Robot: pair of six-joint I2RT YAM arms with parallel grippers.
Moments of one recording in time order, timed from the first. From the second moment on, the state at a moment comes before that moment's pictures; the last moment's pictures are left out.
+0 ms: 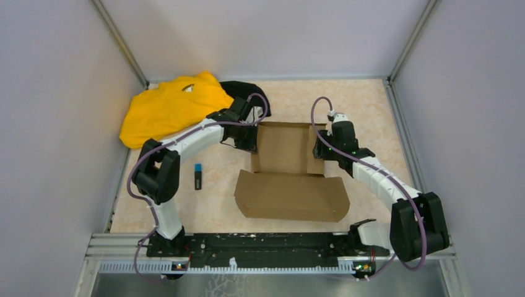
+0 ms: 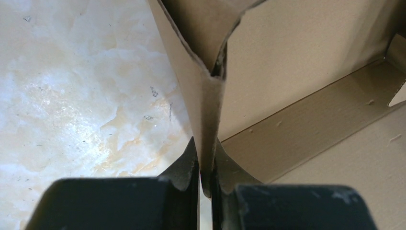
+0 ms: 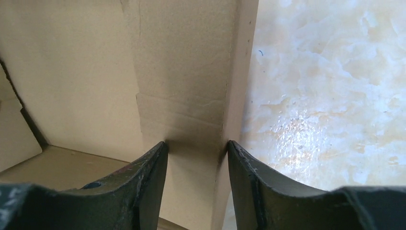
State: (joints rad) left arm -0.59 1.85 1.38 -0.57 0.21 -0.29; right arm 0.29 1.24 0.71 -0.20 -0.02 0.30
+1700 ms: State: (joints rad) left arm -0.67 1.56 1.15 -0.41 0.10 -0.22; right arm 0.44 0.98 0.49 -0.05 0.26 0.27
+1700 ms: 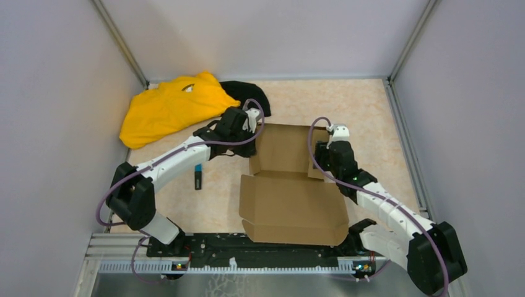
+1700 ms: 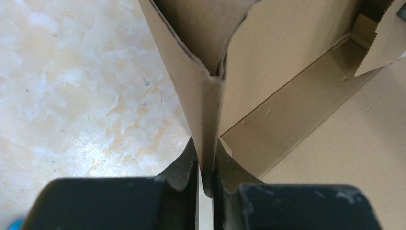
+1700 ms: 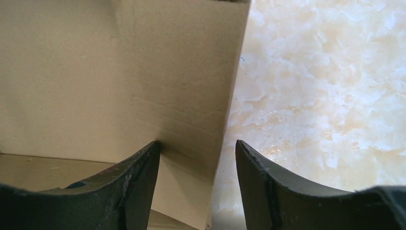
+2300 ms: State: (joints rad) left arm -0.68 1.56 1.17 -0.47 0.13 -0.22; right arm 0.44 1.06 0.48 0.05 0.19 0.24
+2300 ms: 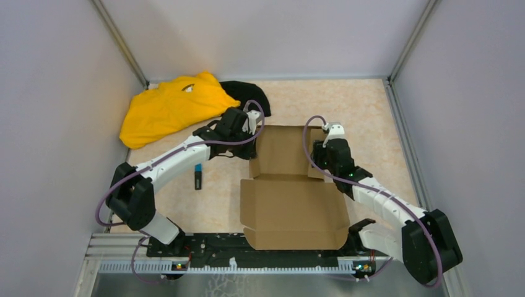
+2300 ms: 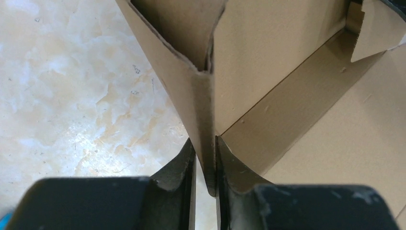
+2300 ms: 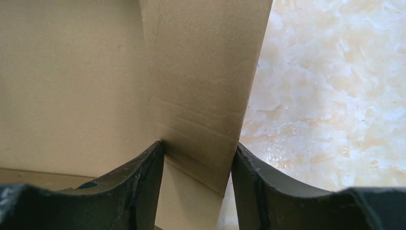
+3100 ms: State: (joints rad) left arm -0.68 1.49 1.27 -0.57 0.18 -0.22; right arm 0.44 1.03 0.49 0.04 0.20 0.27
